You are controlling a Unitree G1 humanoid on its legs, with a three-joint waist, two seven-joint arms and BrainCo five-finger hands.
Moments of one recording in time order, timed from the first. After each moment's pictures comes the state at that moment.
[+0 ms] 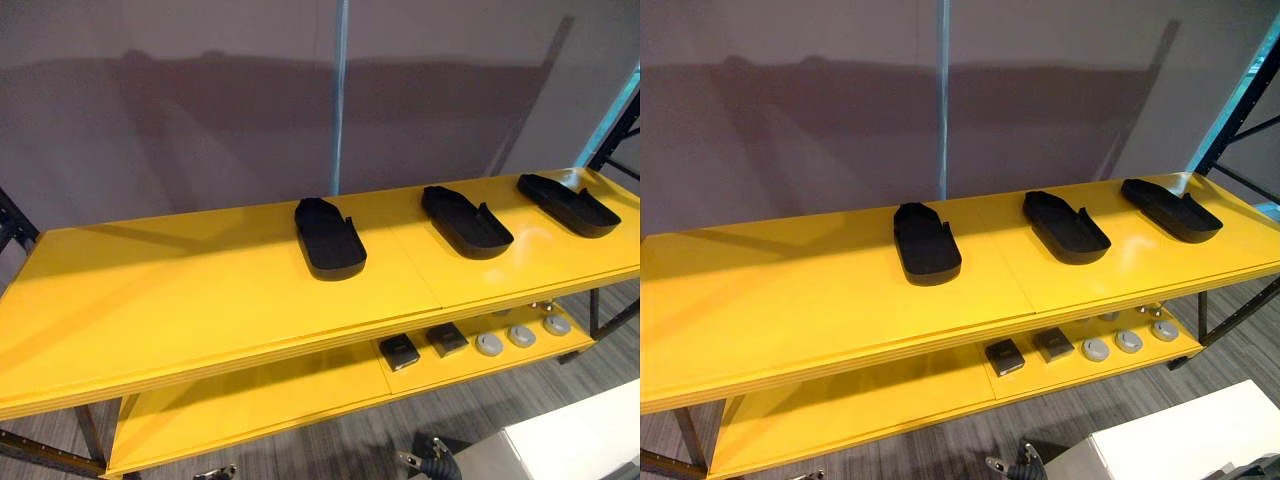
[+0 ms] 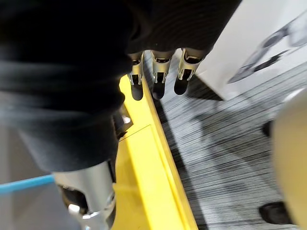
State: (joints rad) left arm 0.29 -0.02 0.27 0.73 0.03 -0.07 0.18; right arm 0.23 -0.02 -0.08 0.82 0.05 -0.11 -0.06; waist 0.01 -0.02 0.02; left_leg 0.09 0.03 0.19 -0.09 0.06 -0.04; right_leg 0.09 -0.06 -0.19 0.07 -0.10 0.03
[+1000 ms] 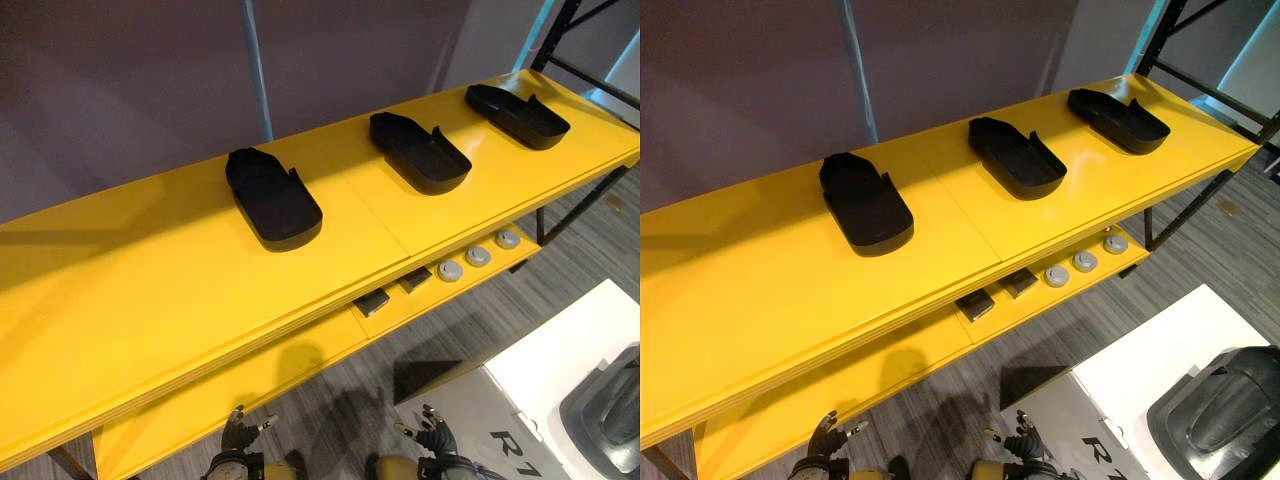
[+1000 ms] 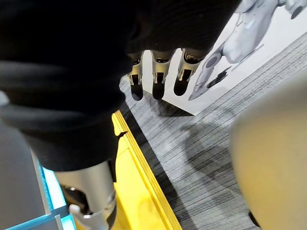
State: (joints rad) left arm 0.12 0.01 0.13 0.80 0.08 -0.07 0.17; right arm 0.16 -0.01 -0.07 0.78 0.02 -0.10 -0.08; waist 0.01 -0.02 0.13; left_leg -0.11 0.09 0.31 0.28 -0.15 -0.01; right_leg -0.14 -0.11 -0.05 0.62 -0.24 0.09
